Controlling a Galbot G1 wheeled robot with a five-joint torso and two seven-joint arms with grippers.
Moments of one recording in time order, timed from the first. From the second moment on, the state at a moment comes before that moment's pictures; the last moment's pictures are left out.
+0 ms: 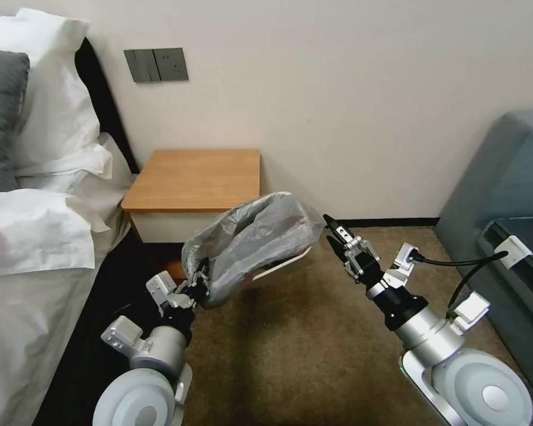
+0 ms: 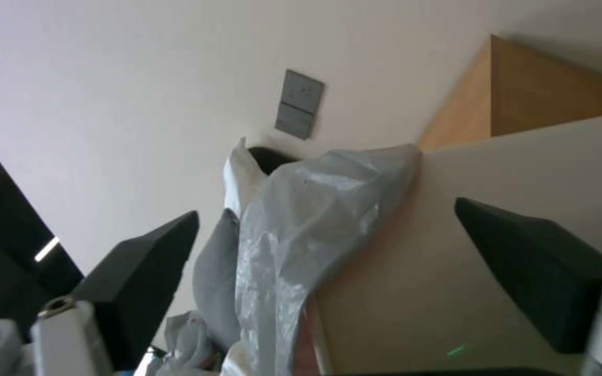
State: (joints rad) left arm 1.60 -1.37 -0.42 -2.37 -0.97 0.23 -0.38; right arm -1.50 1.27 0.50 2.36 1.52 -0.35 0.03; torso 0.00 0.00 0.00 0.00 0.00
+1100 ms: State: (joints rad) left arm 1.61 -1.39 -0.40 -2.39 -0.95 0.23 -0.36; right arm -1.49 1.31 0.49 2.35 1.52 -0.33 0.06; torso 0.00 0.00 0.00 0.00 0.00
